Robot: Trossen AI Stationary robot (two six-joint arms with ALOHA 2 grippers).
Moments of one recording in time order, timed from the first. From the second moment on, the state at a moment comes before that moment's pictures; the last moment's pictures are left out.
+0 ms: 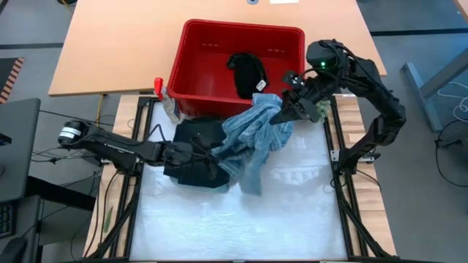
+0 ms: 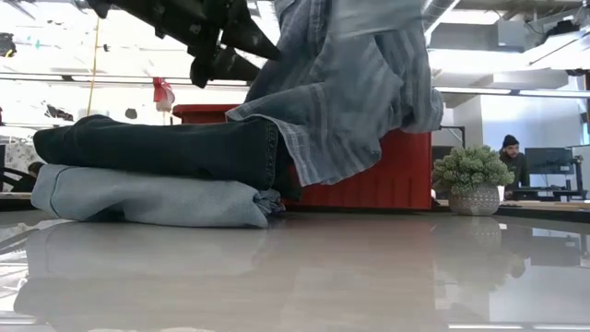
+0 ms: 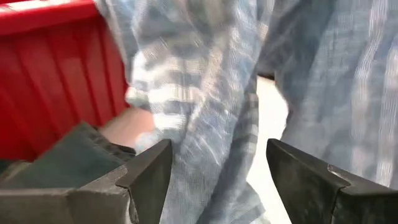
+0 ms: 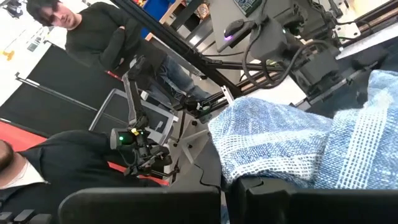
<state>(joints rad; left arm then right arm) -0.13 1.29 0.75 0.23 -0.46 -0.32 -0.27 1.55 2.25 -1.12 -0.76 0.52</state>
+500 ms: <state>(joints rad) -0.11 1.33 0.75 0.25 -0.55 -0.38 -0.25 1.55 2.24 -1.22 -0.76 0.48</state>
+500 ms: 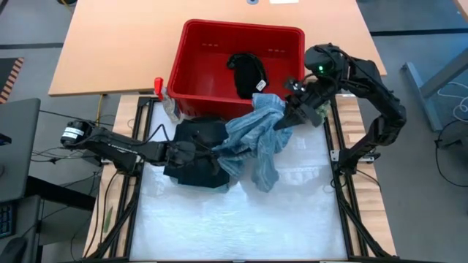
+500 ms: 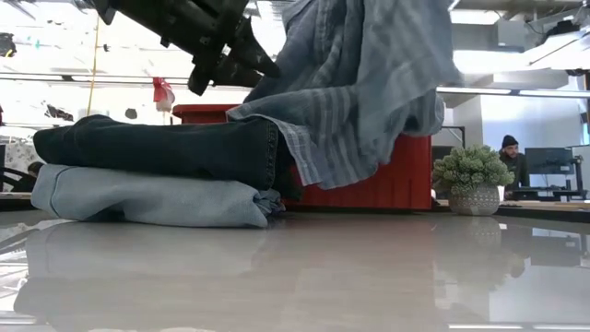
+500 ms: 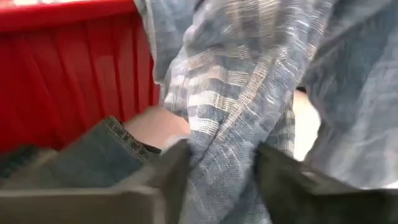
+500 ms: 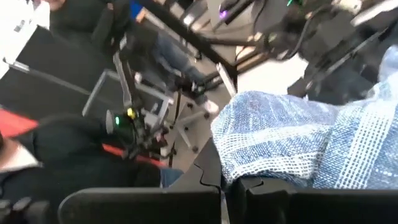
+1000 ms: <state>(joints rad) -0.14 1.24 1.30 -0.05 -0.39 -0.18 -0.01 1.34 2.24 -1.54 -0.39 0.49</state>
